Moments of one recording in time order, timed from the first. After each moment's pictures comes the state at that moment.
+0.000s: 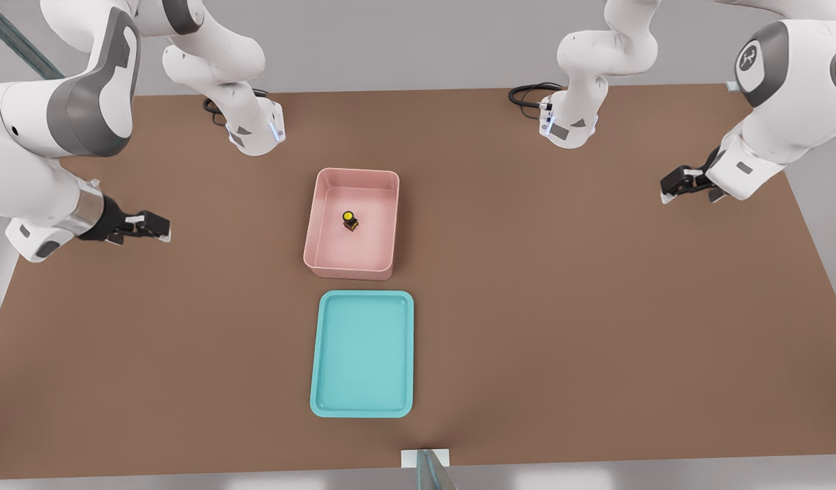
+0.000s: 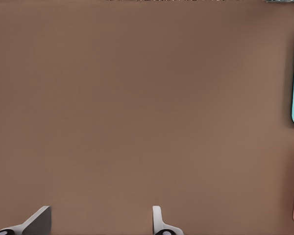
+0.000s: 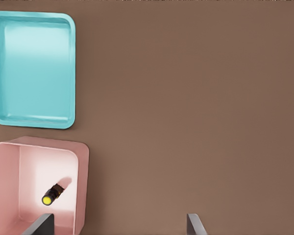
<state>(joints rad) 0.12 0.23 -0.12 -1.23 0.08 1.34 -0.02</state>
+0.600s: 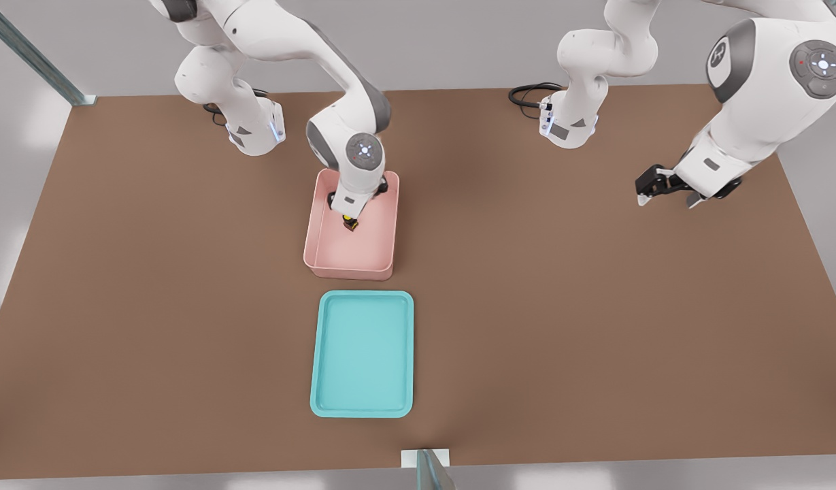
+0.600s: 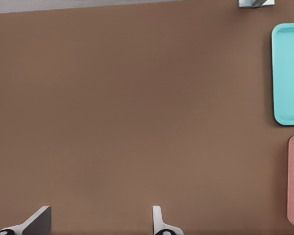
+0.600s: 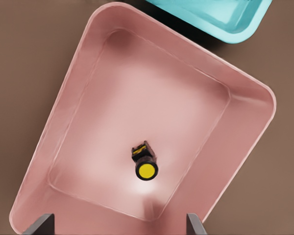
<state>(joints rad) 1.15 0.22 -0.41 -1.96 0.10 1.91 0.36</state>
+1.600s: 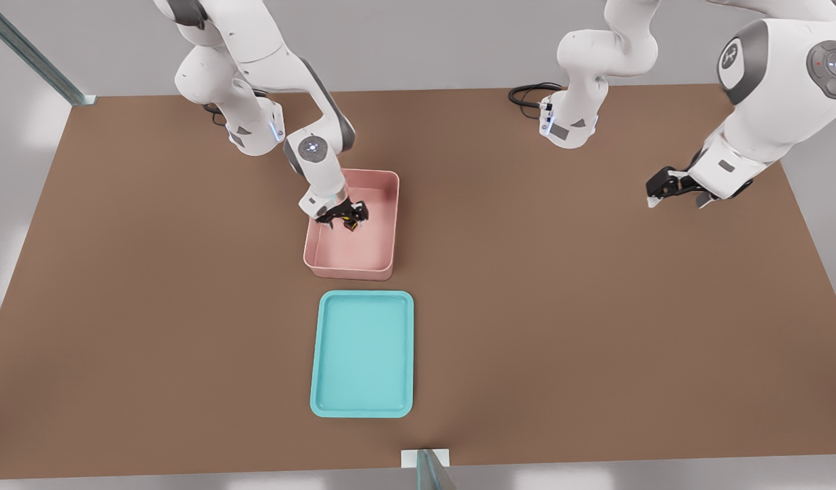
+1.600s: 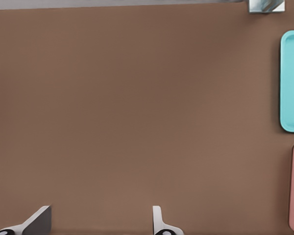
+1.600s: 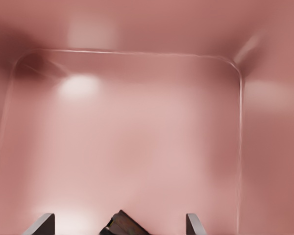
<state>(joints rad) 1.15 0.23 -0.37 -2.58 0.25 2.96 0.56</state>
